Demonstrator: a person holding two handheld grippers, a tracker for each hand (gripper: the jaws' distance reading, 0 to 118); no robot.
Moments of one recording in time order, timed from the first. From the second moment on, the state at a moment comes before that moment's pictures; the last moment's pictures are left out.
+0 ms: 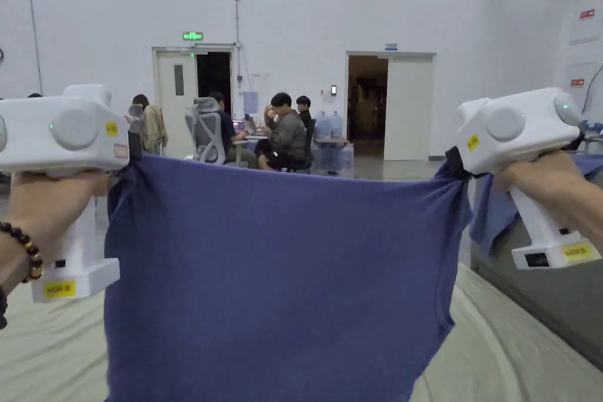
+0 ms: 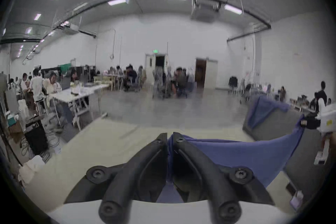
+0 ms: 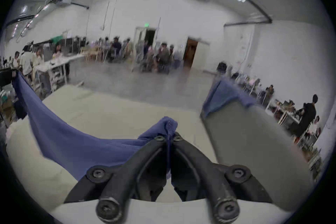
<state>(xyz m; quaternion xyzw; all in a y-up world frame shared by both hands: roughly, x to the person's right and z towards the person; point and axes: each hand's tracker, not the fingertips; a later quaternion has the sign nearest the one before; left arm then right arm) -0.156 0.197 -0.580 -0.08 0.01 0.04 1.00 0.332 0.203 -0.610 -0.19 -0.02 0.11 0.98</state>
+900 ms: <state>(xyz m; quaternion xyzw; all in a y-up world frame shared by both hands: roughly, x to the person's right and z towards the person) -0.155 0.110 -0.597 -0.16 0.06 -0.01 0.98 0.320 0.115 -0.637 -0.24 -0.02 0.05 0.97</state>
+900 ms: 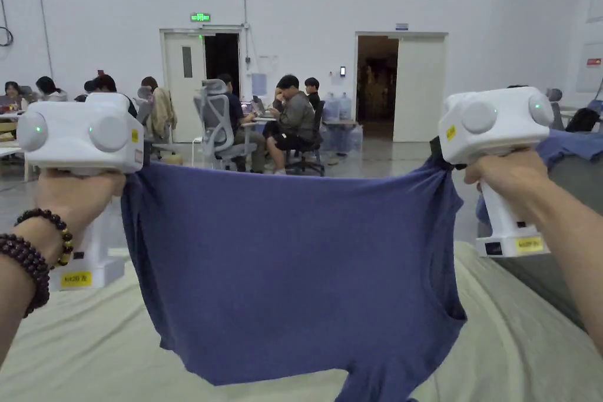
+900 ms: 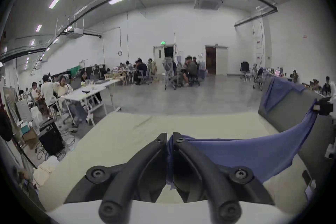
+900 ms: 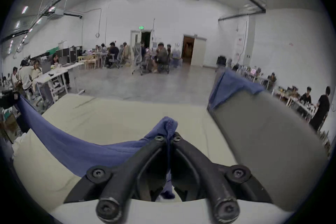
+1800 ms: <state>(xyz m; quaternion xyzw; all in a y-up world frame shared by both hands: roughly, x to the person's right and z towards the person) -0.194 -0.171 -0.280 -0.42 -0.03 -0.05 0.91 0.342 -0.148 -0.317 -0.47 0.17 0.06 0.87</state>
